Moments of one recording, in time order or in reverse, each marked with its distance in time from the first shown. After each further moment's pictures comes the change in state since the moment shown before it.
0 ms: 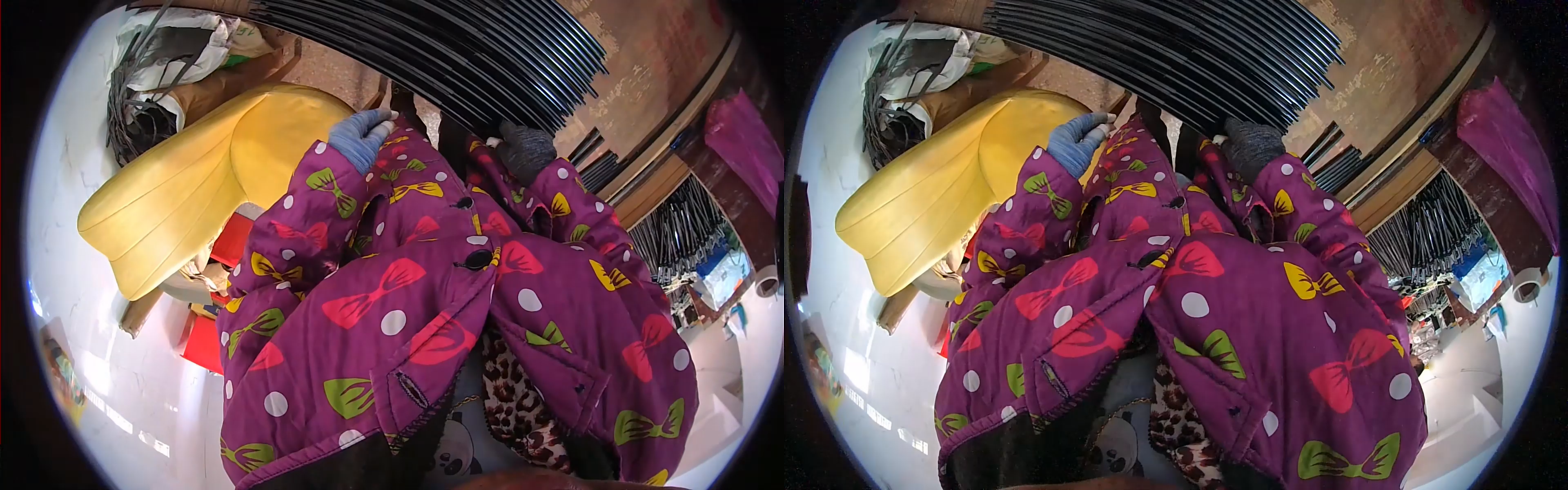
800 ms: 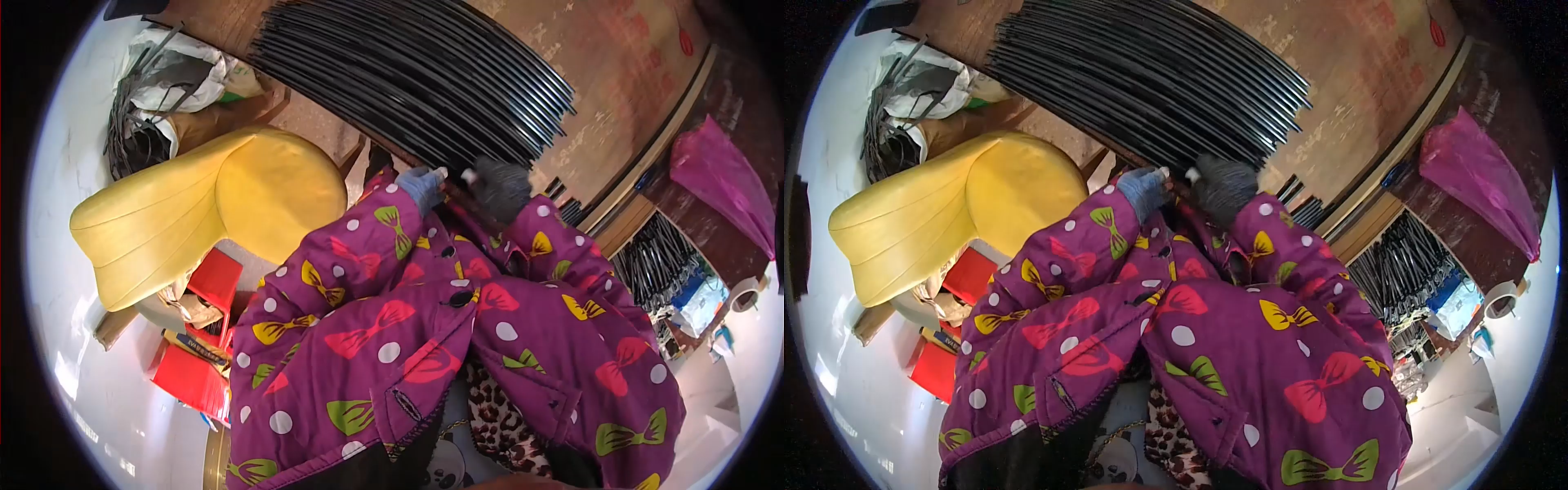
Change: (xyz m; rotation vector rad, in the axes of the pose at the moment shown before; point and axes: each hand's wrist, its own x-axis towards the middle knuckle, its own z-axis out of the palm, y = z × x) left_hand 0.029 -0.011 0.126 -0.877 -0.056 -0.507; right_hand -0.011 -0.014 -0.050 0.021 0.223 -0.153
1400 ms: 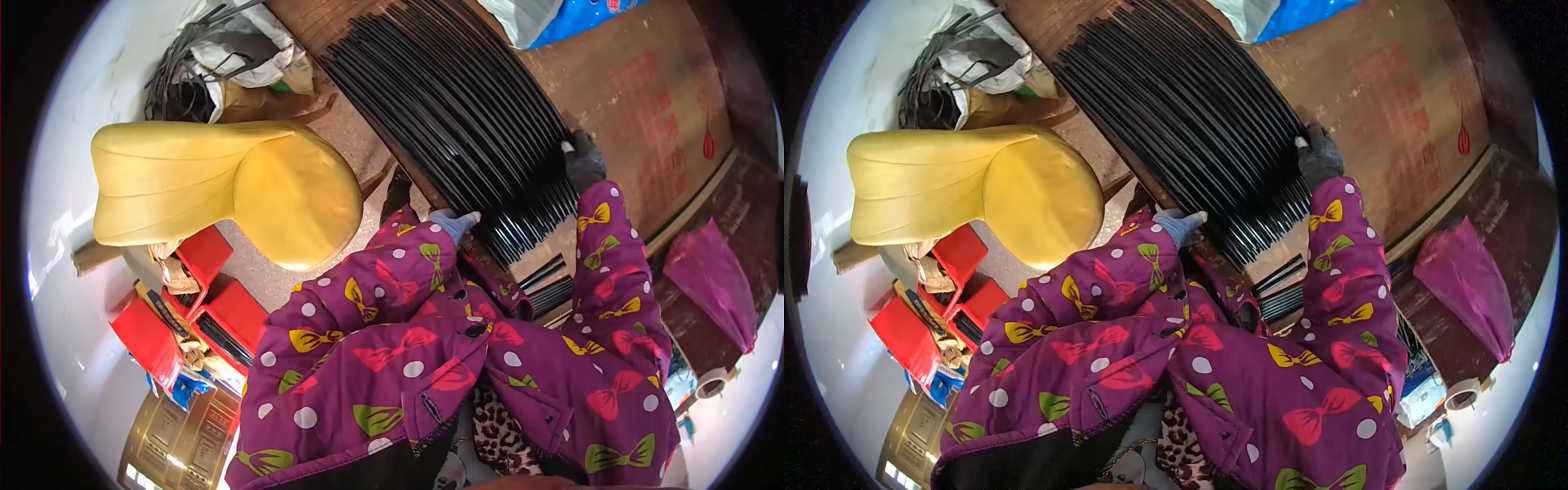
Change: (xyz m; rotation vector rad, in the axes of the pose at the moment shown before) left_hand 0.006 0.011 0.017 0.390 0.381 -0.046; right_hand 0.143 0.111 -0.077 -0.003 0.416 -0.090
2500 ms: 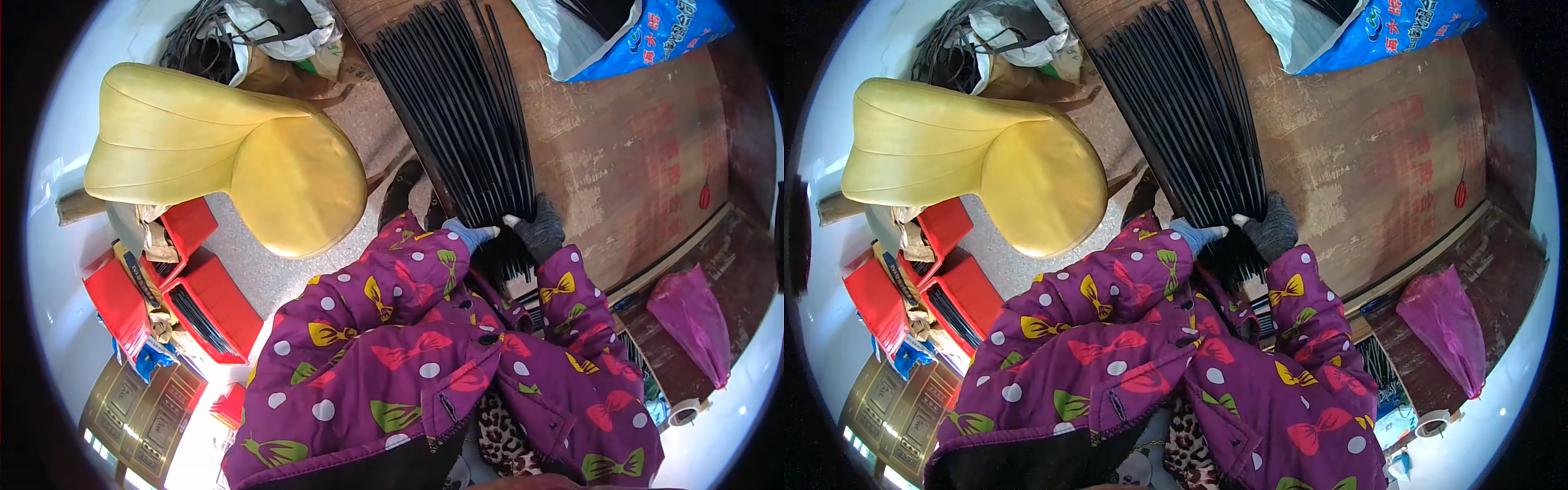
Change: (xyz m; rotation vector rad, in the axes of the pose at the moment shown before) left_hand -0.069 0.037 -0.018 0.019 0.041 0.151; right_hand -0.083 -0.111 0.020 0.032 -0.384 0.170
